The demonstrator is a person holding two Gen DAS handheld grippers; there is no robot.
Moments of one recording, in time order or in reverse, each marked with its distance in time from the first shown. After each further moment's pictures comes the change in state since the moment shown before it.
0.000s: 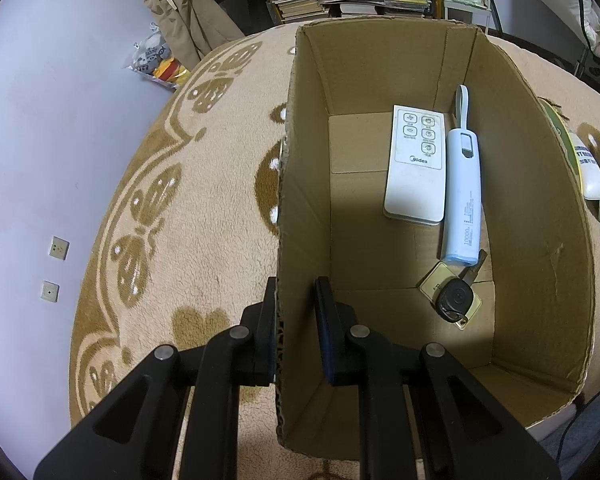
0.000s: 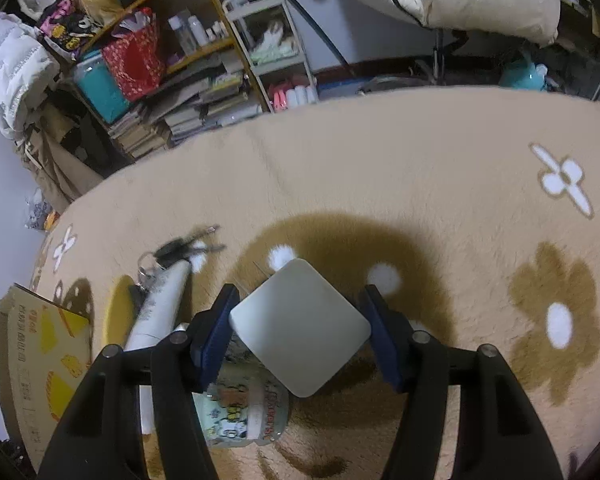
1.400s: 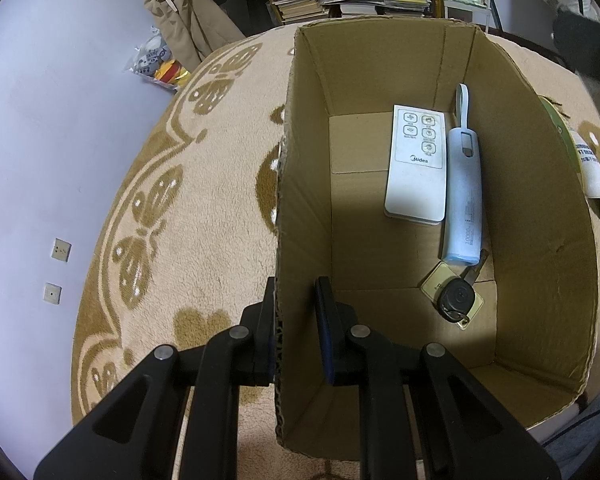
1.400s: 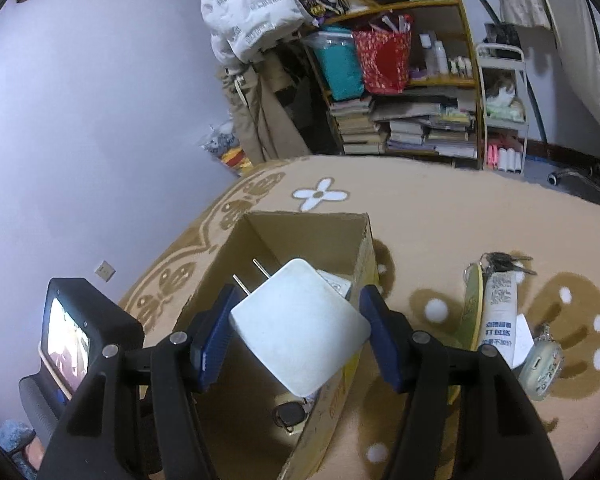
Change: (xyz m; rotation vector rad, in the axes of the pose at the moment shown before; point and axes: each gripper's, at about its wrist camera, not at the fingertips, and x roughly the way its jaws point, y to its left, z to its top) left arm -0.001 0.000 0.001 0.000 -0.002 0.004; right arm -0.098 0.209 -0.085 -0.463 -0.058 0.503
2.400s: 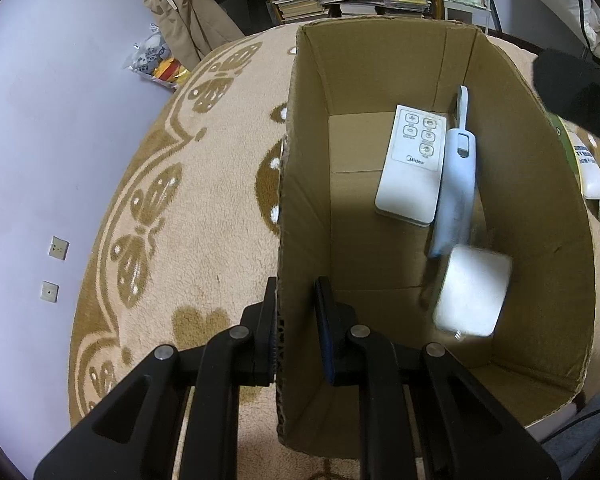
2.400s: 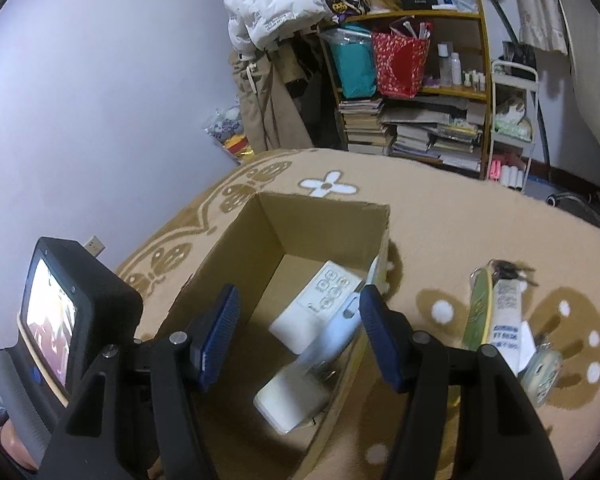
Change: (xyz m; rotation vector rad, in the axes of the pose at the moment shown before) left arm 0.001 0.003 -0.002 -0.006 0.002 -0.011; right arm 0.010 0.019 -0.007 -0.101 0.022 -0.039
